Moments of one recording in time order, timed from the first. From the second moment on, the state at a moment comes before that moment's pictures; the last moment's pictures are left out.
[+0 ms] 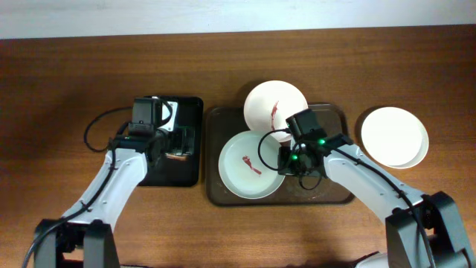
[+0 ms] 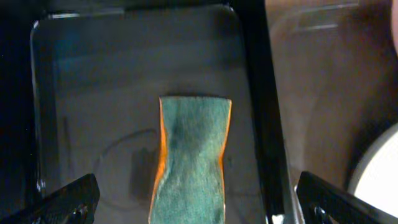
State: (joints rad) left arm -0.12 1.56 0.94 -0.40 0.09 0.00; right arm 0.39 1.61 0.93 -0.62 -0.17 0.49
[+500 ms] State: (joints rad) left arm -0.12 1.75 0.94 -0.35 0.08 0.03; right arm 0.39 1.61 0.93 -0.62 -0.15 0.50
